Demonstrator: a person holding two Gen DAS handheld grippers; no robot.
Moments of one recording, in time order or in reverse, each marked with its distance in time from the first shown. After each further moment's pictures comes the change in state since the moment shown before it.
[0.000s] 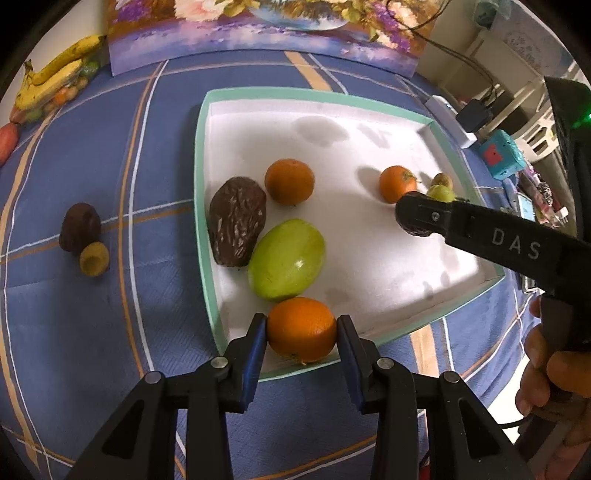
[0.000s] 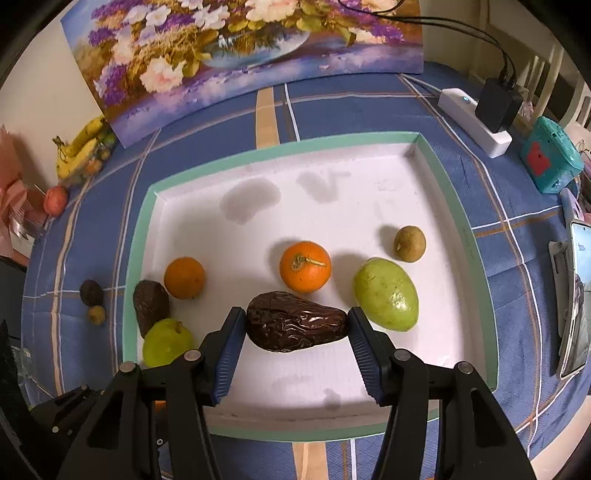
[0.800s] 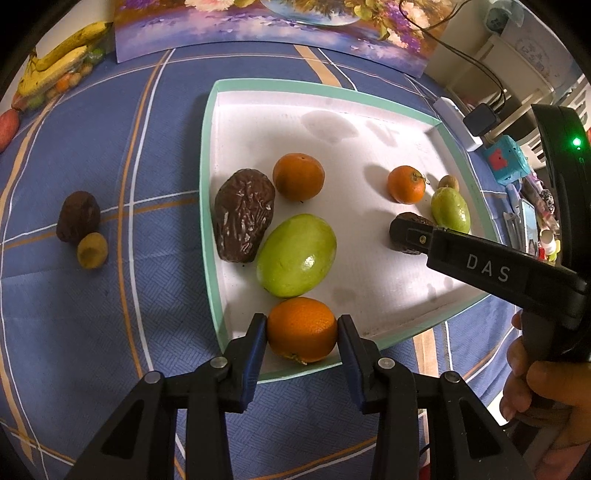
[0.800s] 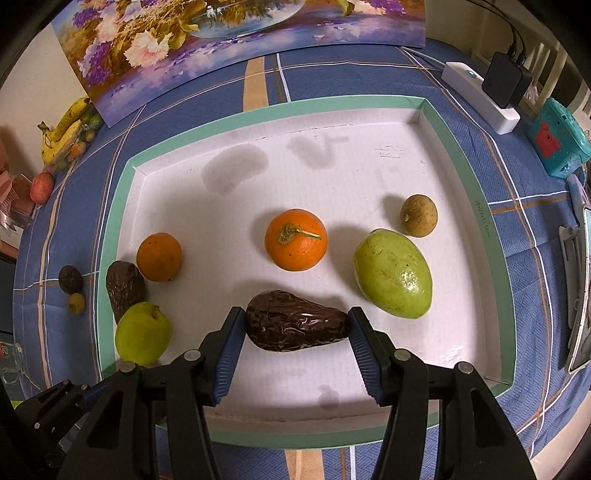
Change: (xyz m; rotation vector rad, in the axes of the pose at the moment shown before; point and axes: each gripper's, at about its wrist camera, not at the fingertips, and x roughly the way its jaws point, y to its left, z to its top) left arm 0.003 0.004 0.001 -0.028 0.015 -0.016; right arm 0.024 -0.005 -0.006 0.005 0.075 -0.019
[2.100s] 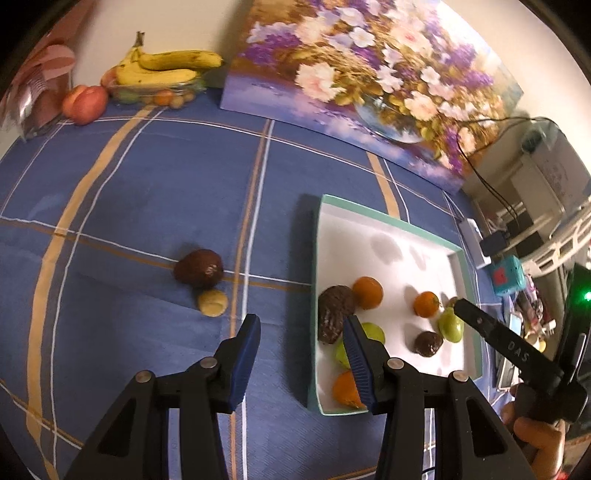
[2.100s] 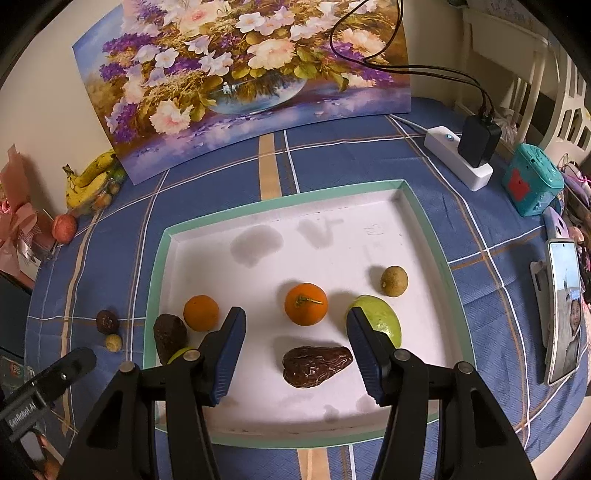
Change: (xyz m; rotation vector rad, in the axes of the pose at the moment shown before) left arm -0.085 0.074 0.008 -0.259 -0.276 0.002; right arm -0.059 0.007 0.009 0.017 -0.221 0.025
